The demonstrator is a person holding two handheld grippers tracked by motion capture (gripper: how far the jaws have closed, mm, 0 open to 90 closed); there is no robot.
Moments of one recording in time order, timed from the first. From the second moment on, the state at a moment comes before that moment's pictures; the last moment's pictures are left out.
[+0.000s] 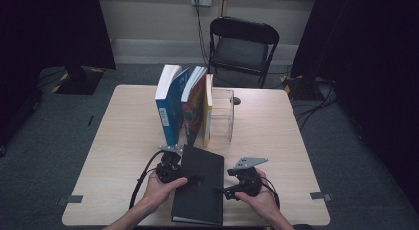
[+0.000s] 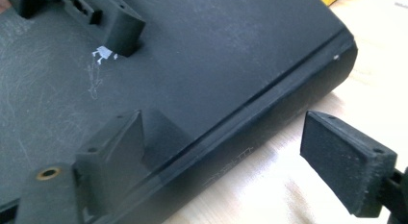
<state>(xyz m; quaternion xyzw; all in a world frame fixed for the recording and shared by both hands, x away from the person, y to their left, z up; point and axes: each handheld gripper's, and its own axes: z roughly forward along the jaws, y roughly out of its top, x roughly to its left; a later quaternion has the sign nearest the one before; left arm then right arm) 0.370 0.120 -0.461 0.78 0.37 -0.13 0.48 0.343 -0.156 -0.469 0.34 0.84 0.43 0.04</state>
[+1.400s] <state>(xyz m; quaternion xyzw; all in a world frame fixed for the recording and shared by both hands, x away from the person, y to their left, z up) 0.343 0.117 -0.410 0.81 0.25 0.00 0.54 0.349 -0.159 -0.442 0.30 0.83 0.47 0.01</state>
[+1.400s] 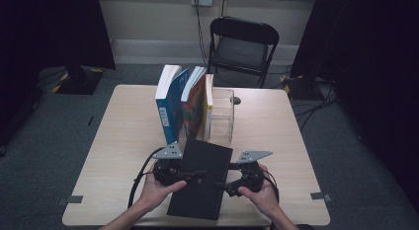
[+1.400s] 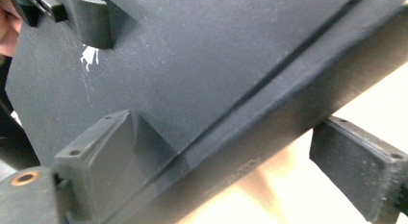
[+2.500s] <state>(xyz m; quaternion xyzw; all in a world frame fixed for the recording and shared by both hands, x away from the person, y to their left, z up) 0.311 0.158 -0.412 0.80 0.21 0.04 0.55 0.328 -0.153 -0.407 0.25 0.81 0.53 0.07</state>
